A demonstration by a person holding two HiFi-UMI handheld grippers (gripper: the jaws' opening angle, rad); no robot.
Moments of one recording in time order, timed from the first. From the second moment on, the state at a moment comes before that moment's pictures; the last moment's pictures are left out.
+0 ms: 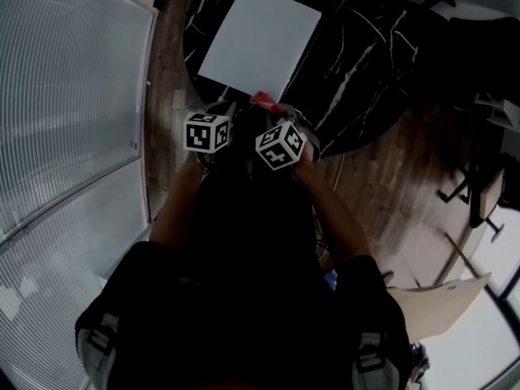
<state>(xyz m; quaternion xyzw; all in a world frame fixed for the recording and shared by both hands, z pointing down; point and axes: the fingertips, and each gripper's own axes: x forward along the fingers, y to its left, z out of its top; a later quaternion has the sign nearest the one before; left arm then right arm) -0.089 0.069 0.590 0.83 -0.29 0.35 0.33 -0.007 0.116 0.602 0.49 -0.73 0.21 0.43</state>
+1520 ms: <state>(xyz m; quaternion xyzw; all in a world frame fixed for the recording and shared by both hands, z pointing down) -0.167 0.112 0.343 0.93 -0.29 0.12 0.18 -0.056 0.148 0.350 0.71 -0.68 0.15 0.04</state>
